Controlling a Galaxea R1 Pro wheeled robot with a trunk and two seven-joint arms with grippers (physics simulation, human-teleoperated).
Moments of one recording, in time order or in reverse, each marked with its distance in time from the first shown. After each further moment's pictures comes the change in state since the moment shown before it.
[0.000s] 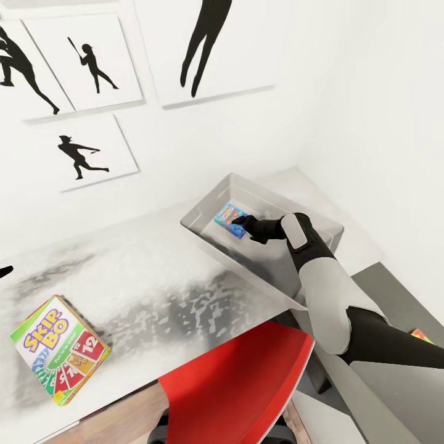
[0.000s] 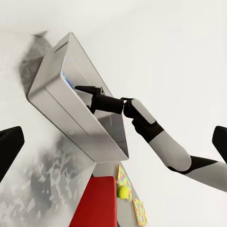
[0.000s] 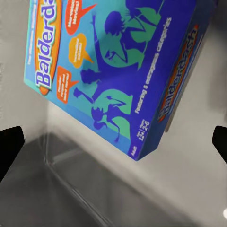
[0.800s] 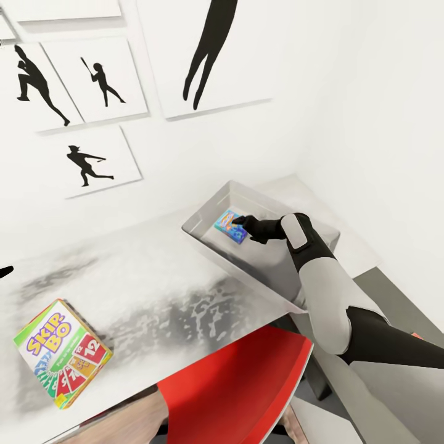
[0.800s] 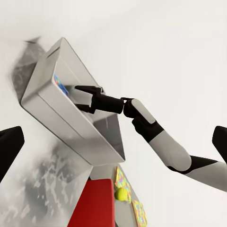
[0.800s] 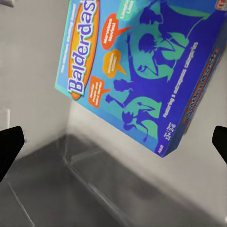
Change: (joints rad) left arm 0.000 0.000 -0.001 0.000 0.000 0.000 0.000; right arm 0.000 0.000 0.000 0.000 -0.001 0.001 0.000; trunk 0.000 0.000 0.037
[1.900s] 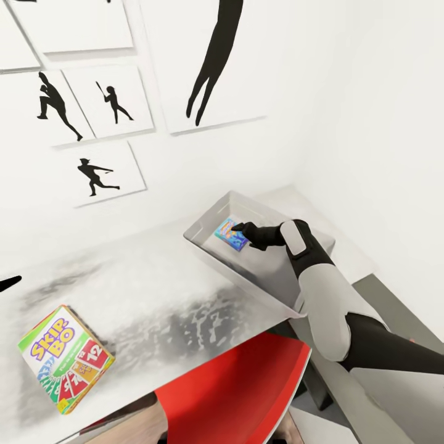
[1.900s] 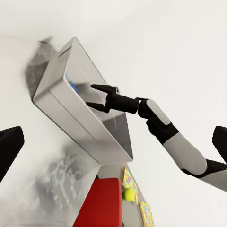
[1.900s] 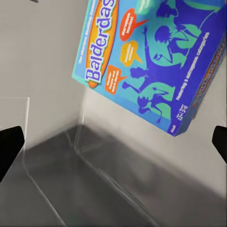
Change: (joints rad) left arm 0.001 -0.027 0.001 0.045 -0.090 -0.011 0.000; right arm 0.034 0.000 0.002 0.000 0.001 0.008 0.004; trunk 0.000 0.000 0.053
